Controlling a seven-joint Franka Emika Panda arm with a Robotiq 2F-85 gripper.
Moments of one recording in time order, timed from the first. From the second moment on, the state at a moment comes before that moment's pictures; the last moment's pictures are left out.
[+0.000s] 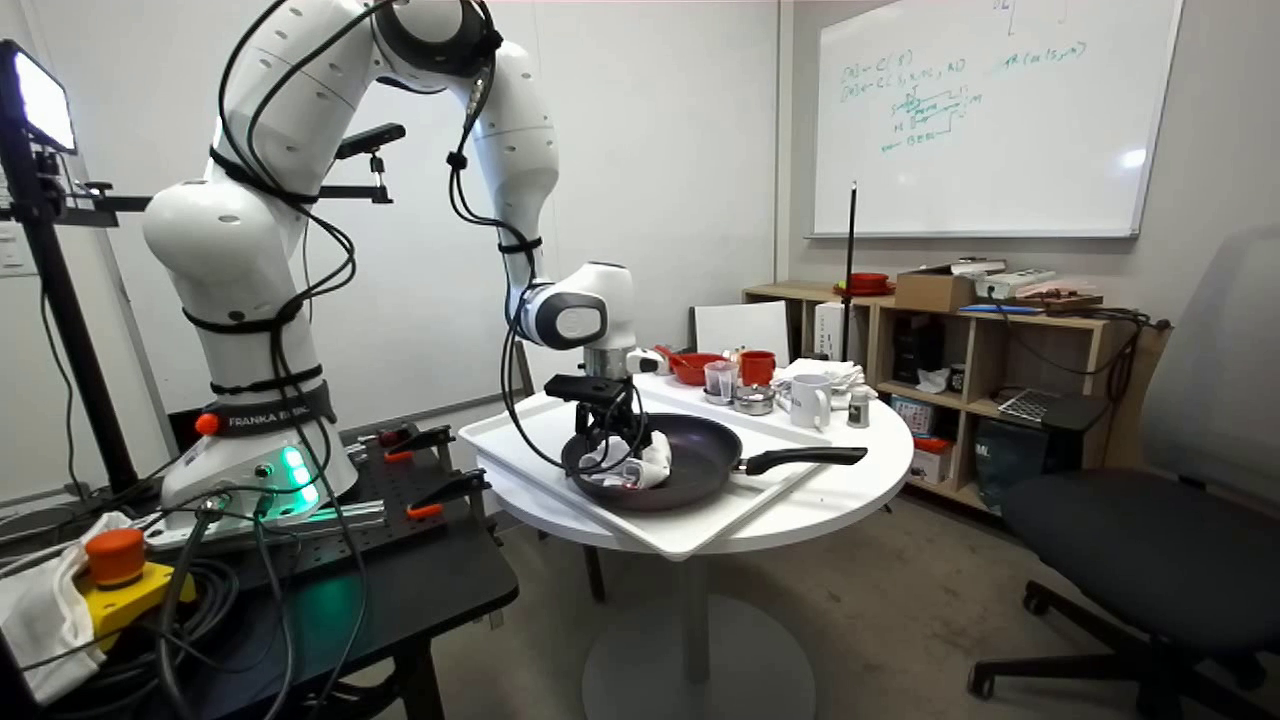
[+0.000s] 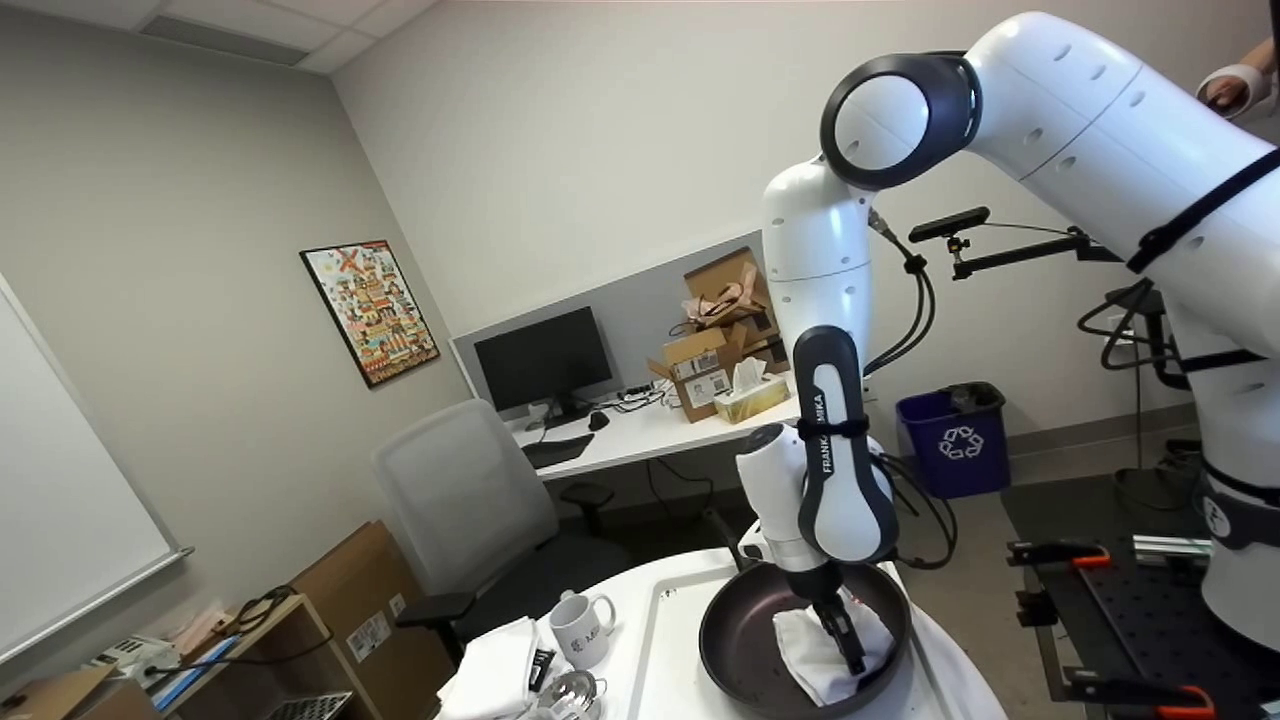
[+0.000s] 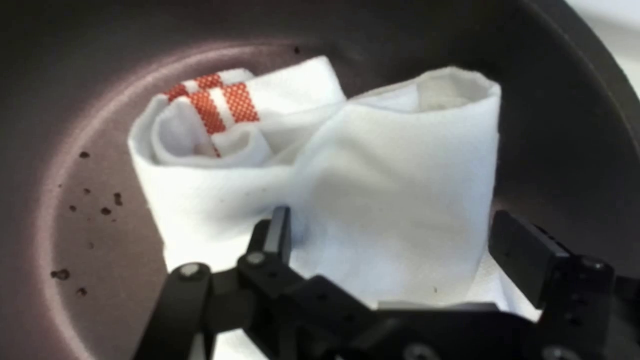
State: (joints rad) arm -0.15 0.57 0.01 -2.42 -0.13 2.97 -0.45
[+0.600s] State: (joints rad) arm -0.19 0.57 0.03 -2.40 -0.13 2.96 -0.45
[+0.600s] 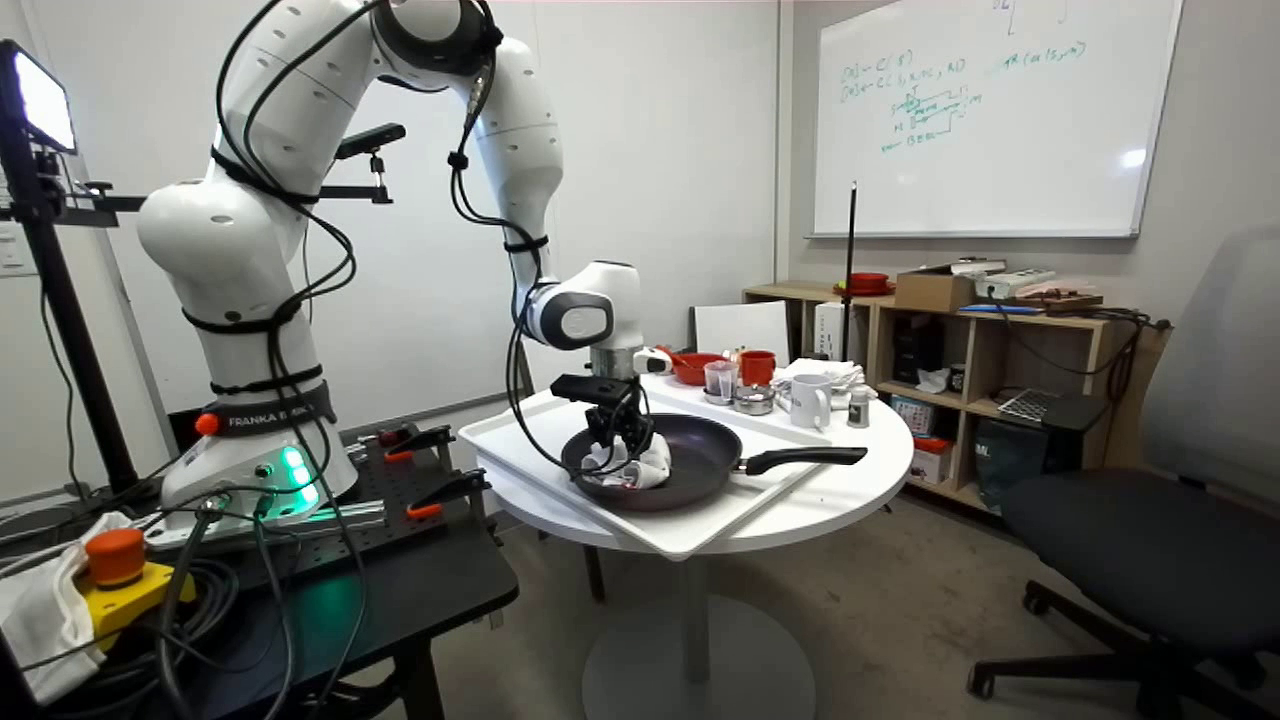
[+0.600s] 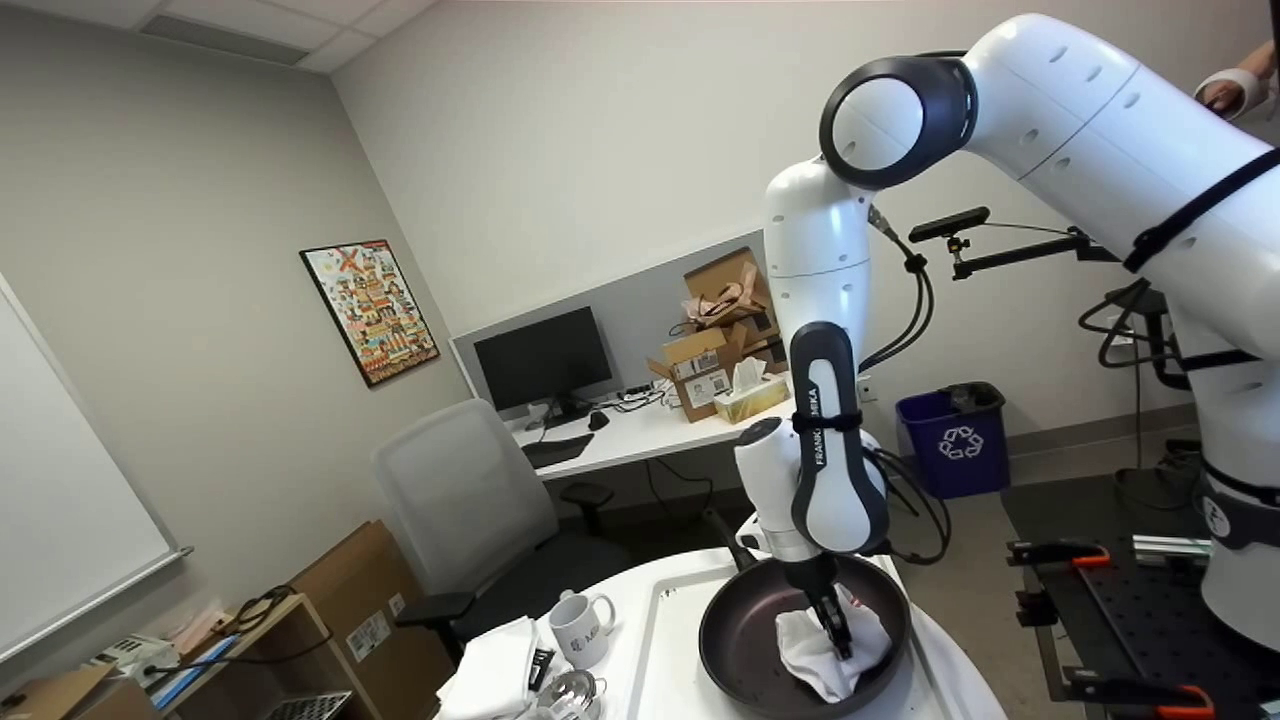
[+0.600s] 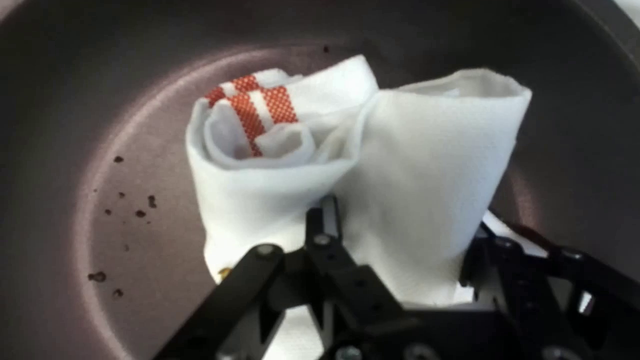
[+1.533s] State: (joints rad) arm -0.21 0.58 0.06 -2.39 -0.13 2.96 -0.45
